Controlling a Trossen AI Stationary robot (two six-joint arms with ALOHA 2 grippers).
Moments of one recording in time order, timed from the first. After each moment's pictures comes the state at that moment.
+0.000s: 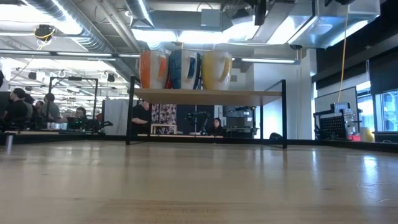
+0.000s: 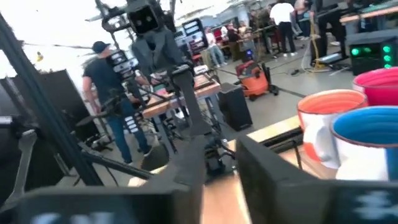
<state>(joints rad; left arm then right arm) -0.04 0.72 1.10 -0.58 -0.02 0.01 0.02 1.23 0.81 0.52 0.12 0.35</state>
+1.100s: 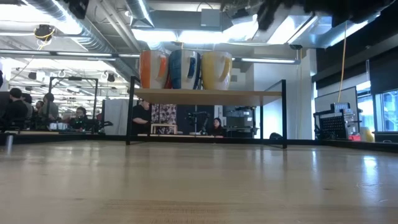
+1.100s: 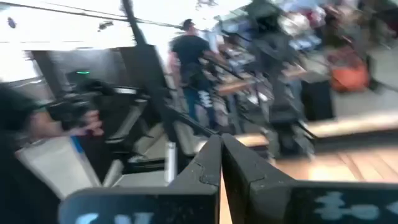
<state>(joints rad) -0.04 0.37 0.65 -0.37 -0.14 -0.03 0.02 1.17 0.61 0.68 -0.24 0.33</state>
